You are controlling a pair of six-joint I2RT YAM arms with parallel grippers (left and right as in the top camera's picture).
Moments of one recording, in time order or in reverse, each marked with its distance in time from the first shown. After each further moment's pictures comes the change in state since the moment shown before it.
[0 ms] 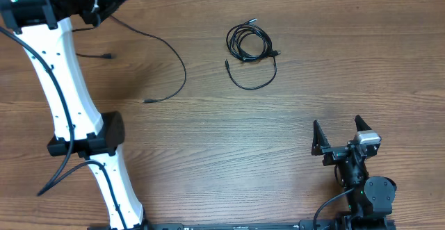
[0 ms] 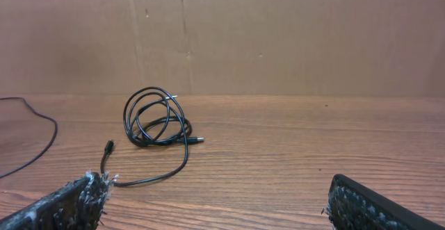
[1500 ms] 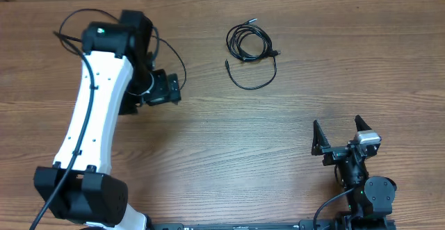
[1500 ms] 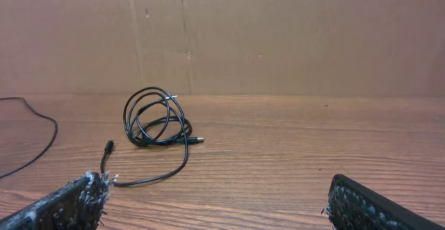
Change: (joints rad) left arm -0.243 -0.563 -1.391 0.083 -0.412 0.074; right arm 0.000 0.000 0.000 0.000 0.000 0.000
